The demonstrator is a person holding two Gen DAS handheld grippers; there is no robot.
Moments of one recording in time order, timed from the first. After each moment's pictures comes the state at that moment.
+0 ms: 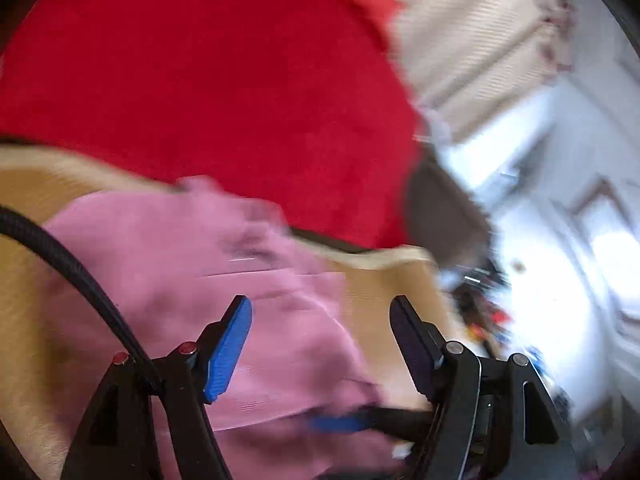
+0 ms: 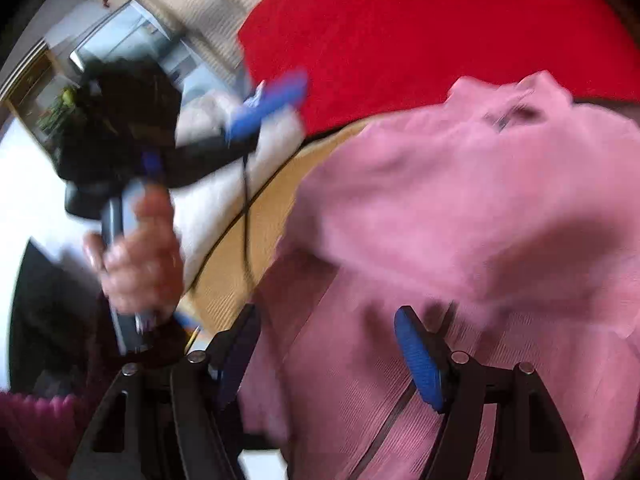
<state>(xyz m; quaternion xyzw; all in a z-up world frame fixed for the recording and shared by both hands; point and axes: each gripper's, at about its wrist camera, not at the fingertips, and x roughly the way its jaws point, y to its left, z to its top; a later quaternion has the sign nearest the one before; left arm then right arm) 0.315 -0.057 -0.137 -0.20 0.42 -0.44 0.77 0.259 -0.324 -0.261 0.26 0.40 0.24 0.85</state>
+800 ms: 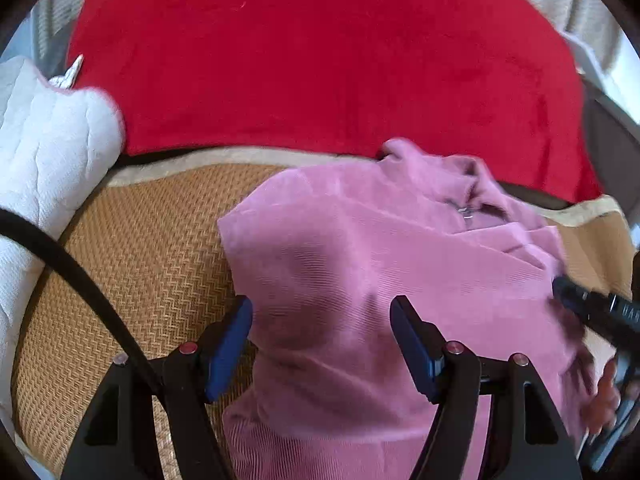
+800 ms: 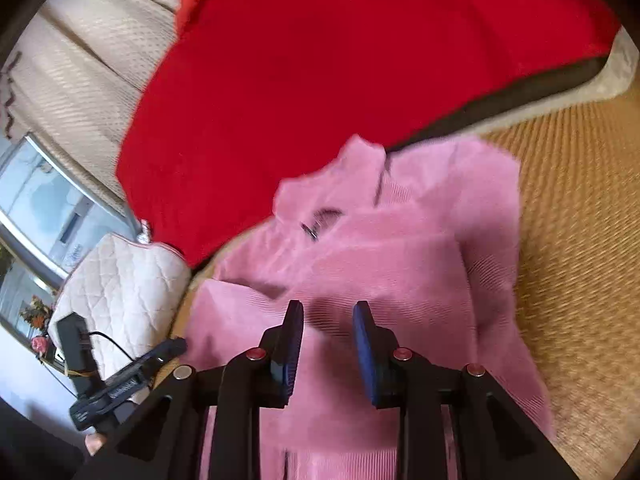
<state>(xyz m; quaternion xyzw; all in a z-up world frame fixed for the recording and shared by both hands) 0.327 -0.067 -0.180 0.03 0.45 -0.18 0.87 0.305 -0.437 -0.295 0.39 0.37 0.02 0.85</state>
